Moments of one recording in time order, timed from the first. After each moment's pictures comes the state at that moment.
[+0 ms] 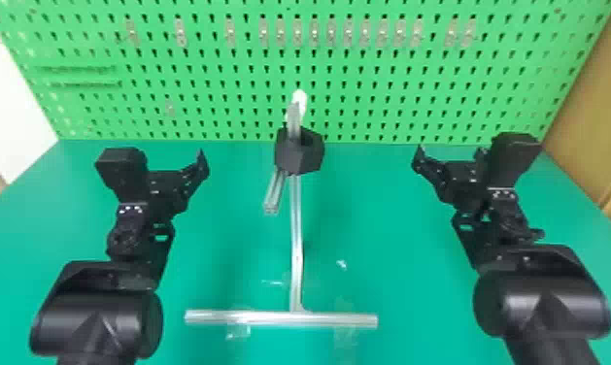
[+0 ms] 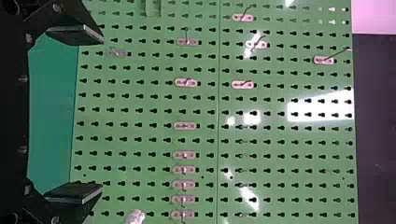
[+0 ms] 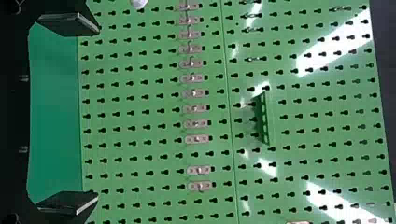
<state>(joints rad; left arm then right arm) -0.10 0.11 0.01 -1.58 0.11 -0.01 0.06 -0.24 -0.05 0.05 -1.46 -0.15 0.04 -0.01</state>
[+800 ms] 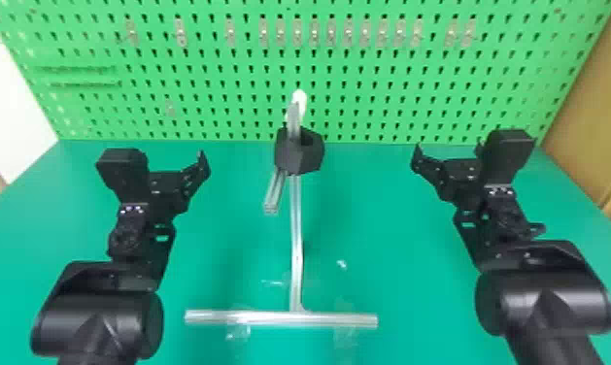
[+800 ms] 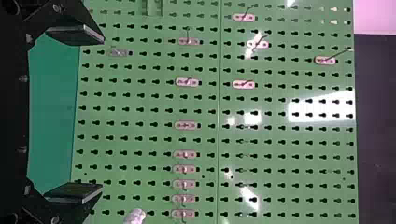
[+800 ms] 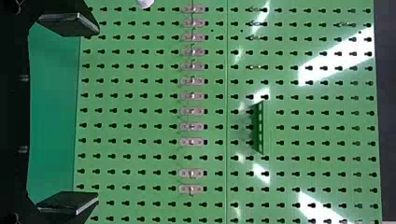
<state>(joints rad) -0.10 0.11 0.00 -1.58 0.12 -0.01 0.06 -0.24 -0.06 0.06 -1.47 -0.08 0.04 -0.01</state>
